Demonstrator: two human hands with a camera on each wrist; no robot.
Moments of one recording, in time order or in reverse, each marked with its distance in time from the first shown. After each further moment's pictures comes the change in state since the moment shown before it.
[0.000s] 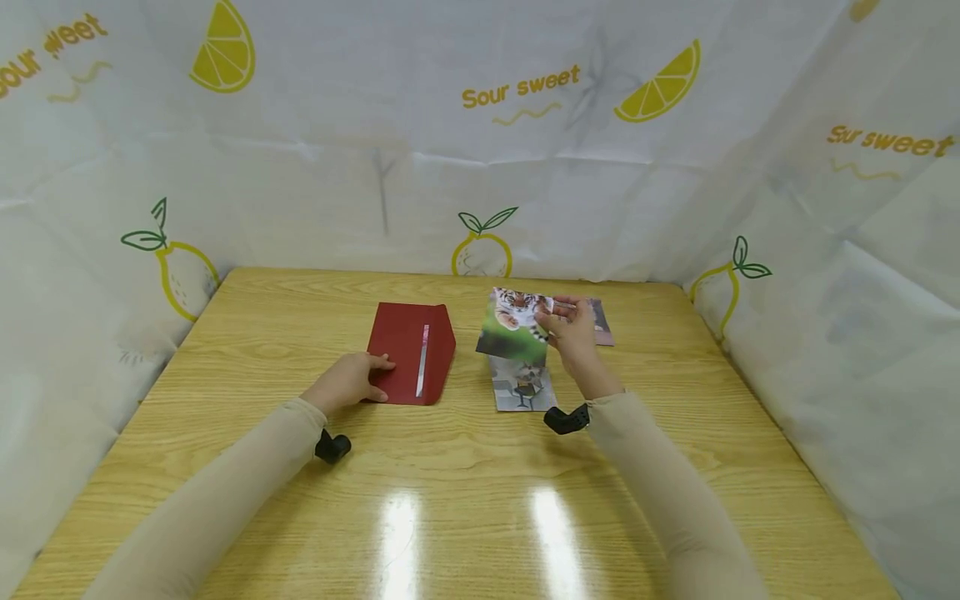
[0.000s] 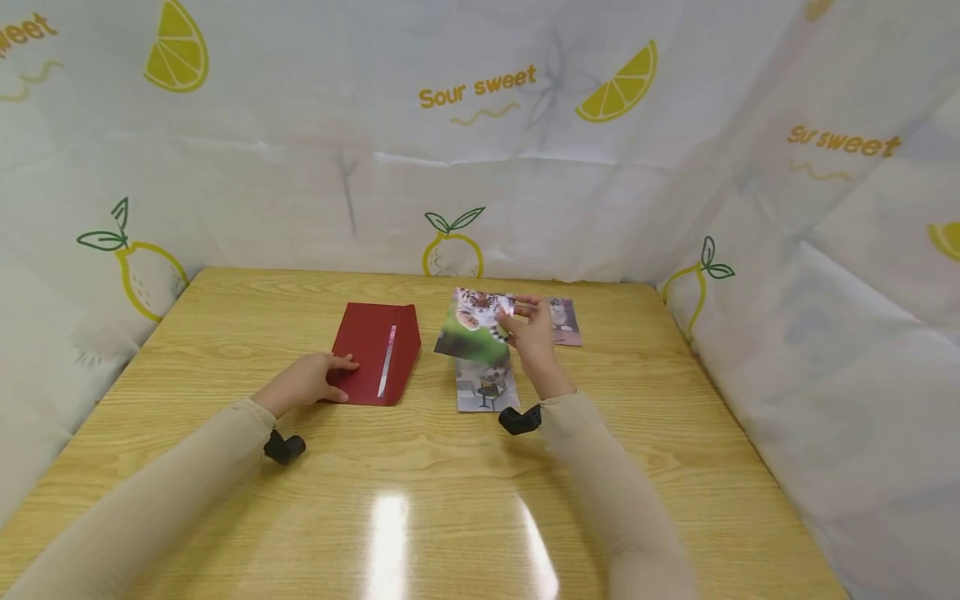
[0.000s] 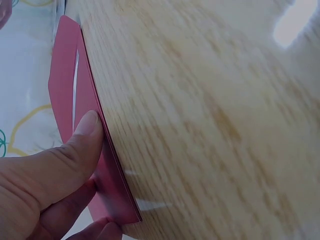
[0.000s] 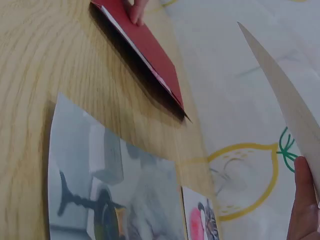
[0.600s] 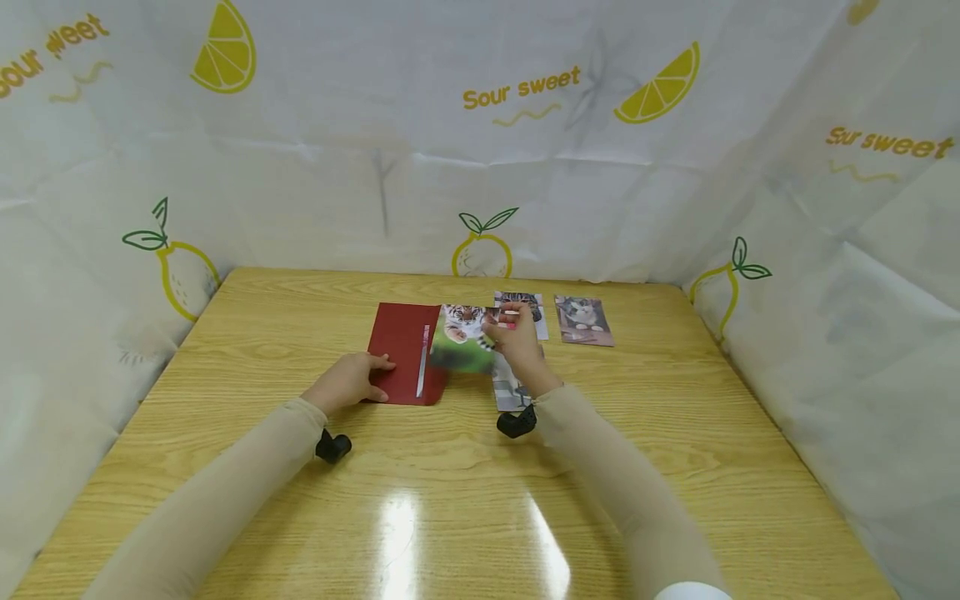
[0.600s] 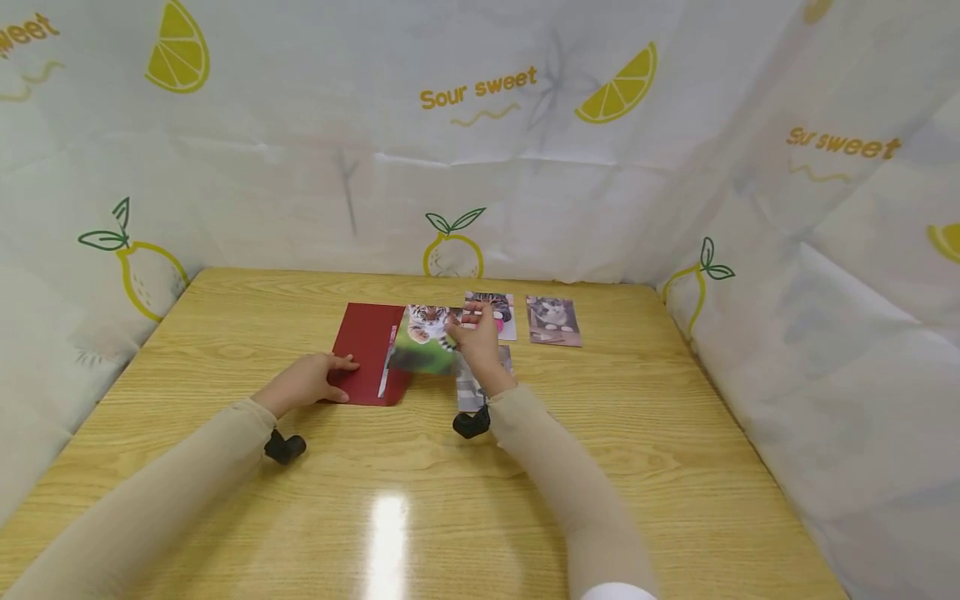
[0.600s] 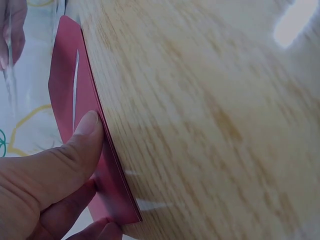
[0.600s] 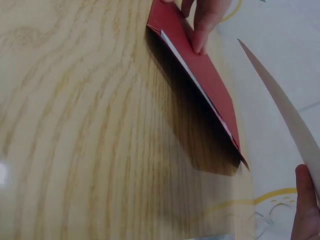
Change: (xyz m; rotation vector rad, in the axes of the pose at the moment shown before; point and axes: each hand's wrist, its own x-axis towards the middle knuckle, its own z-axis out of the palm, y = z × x) left_hand -0.001 0.001 0.000 0.010 0.004 0.012; right_hand 0.005 0.040 0.069 -0.102 -0.075 -0.026
